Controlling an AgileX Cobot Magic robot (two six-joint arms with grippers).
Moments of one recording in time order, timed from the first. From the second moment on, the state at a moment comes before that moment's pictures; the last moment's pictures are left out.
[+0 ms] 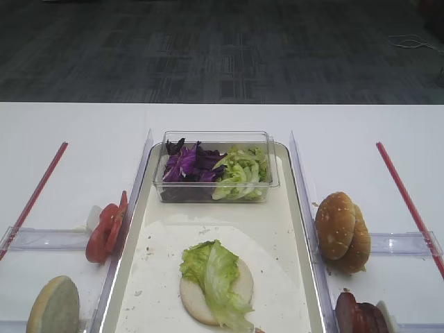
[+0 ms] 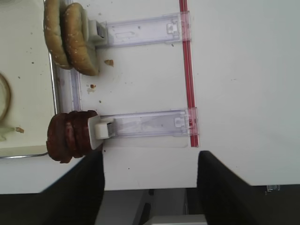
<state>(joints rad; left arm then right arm) -0.06 -0.02 -0.49 0.07 1.18 -0.05 0.10 0.83 -0.79 0.10 1.26 0.18</state>
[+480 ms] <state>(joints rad) -0.06 -0.02 -0.49 0.07 1.18 -0.05 0.10 0.89 -0.81 0.12 1.25 0.19</state>
